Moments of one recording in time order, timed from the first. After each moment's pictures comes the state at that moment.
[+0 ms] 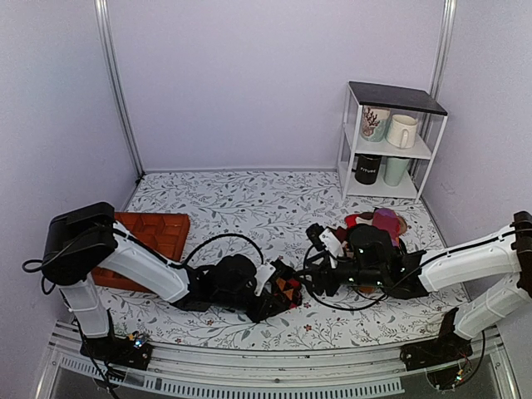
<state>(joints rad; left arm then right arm) -1.15 1.84 0.71 0.38 0.09 -0.44 1.01 1.39 0.56 0.37 -0.04 0.23</state>
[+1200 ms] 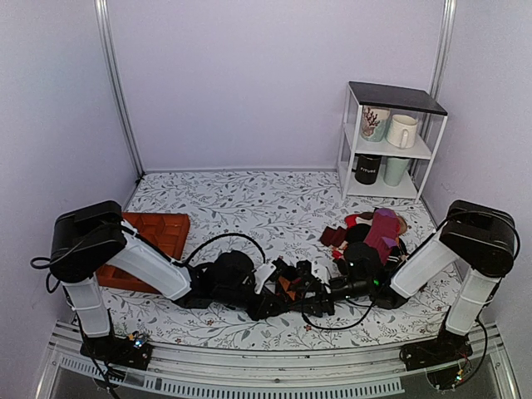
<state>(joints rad) -1.11 1.89 0.70 0.48 0.24 -0.41 0.91 1.77 0.46 0.86 -0.55 -0.15</state>
